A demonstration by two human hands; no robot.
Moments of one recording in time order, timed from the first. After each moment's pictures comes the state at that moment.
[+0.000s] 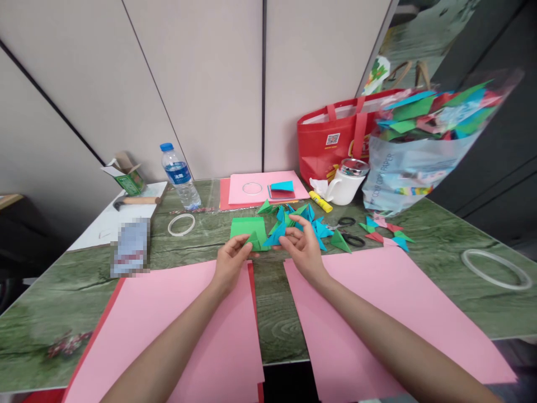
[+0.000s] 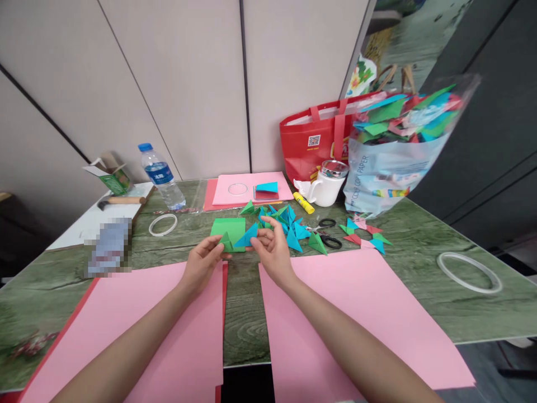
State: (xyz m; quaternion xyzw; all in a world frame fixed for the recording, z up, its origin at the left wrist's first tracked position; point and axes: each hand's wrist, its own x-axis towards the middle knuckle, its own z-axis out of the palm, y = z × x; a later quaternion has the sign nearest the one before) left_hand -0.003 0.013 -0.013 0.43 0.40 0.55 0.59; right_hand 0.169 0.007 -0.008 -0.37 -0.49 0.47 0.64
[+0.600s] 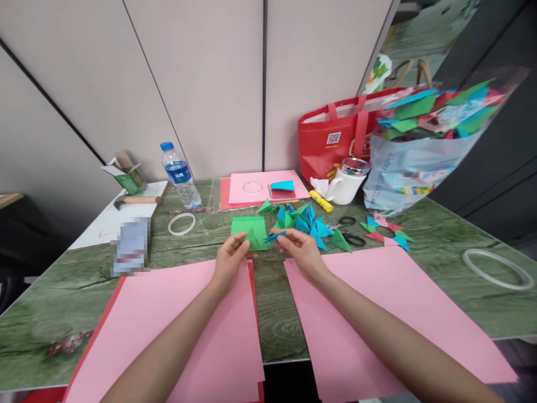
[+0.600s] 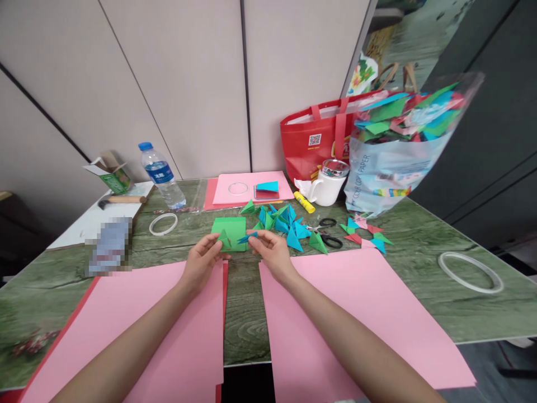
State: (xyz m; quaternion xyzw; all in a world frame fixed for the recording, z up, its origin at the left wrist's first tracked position) left_hand -0.004 0.015 -0.015 0.42 0.39 0.56 0.60; right_hand 0.171 0.014 -0.019 -0.41 -0.47 0.52 0.59
